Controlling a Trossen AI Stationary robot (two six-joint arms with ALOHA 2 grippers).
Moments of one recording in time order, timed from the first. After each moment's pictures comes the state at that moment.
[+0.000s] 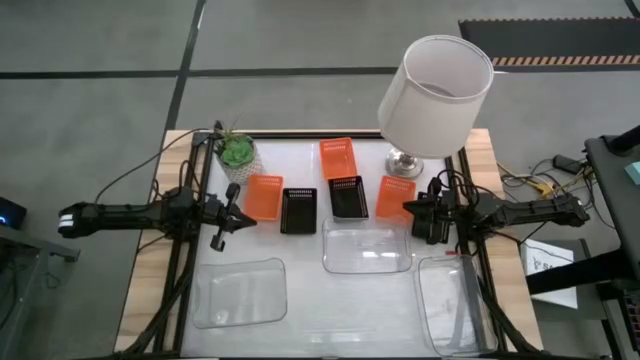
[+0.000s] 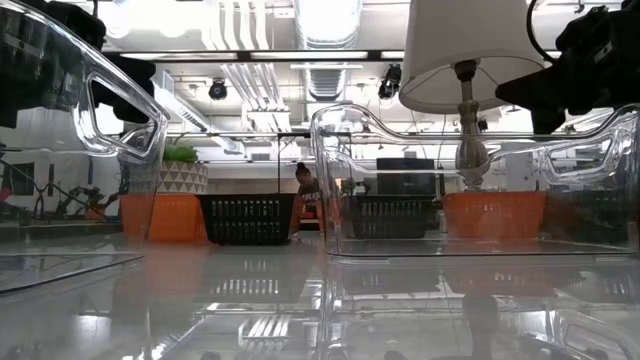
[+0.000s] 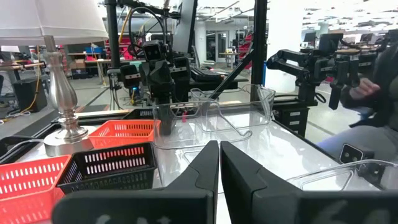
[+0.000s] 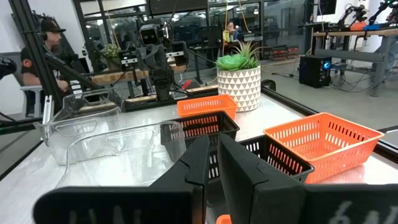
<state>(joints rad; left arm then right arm) 0.11 0.32 0.01 0.33 0.31 0.01 0.08 0.13 0.01 0.11 0.23 0.10</state>
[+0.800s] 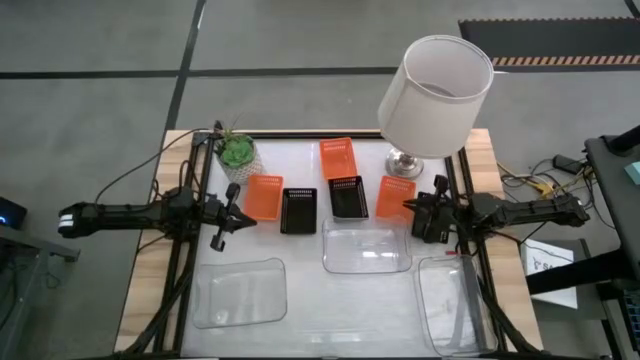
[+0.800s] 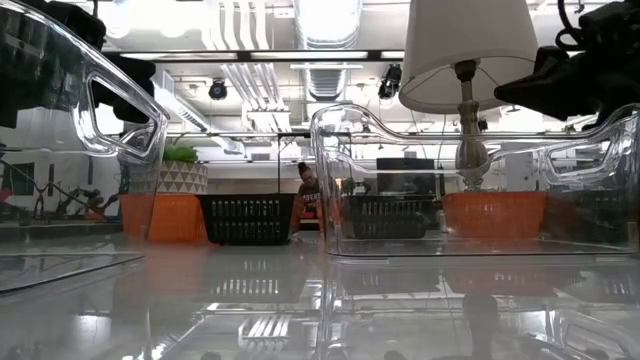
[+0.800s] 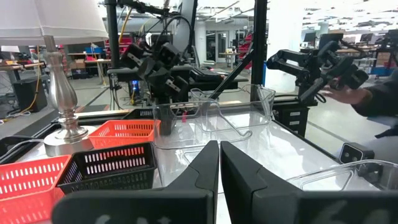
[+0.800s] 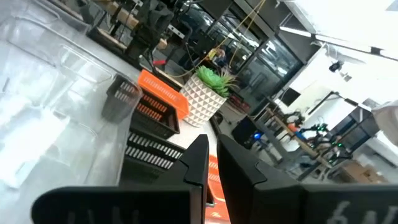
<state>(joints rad) 0.11 0.32 0.01 0.33 0.31 0.01 0.08 0.13 0.01 0.11 0.26 -0.69</state>
